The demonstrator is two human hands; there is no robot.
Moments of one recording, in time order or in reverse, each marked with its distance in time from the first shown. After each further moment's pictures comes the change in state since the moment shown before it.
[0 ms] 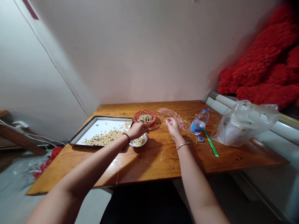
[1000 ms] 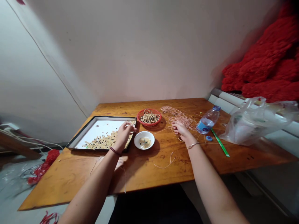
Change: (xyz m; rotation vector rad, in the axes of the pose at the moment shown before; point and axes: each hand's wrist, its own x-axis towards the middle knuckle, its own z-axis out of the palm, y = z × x) left_hand -0.057 -0.047 -0.008 -0.844 0.533 -0.457; right_hand -0.005 -0.003 -0.003 0.042 -0.142 0.424
